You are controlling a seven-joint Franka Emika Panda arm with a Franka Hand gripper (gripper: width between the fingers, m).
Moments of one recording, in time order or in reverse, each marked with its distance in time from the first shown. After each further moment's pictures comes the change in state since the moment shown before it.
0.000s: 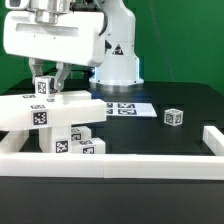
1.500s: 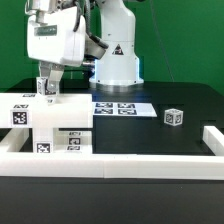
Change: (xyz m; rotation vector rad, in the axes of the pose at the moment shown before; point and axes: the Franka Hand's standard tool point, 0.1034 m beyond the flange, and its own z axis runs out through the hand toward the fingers) arm 0.003 -0.004 0.002 0.003 -0.001 0.478
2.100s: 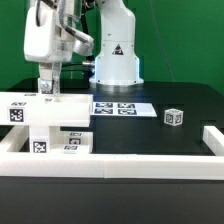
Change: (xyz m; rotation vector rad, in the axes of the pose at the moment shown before) arm -0.002 0.002 0.000 -0.006 -0.034 0.473
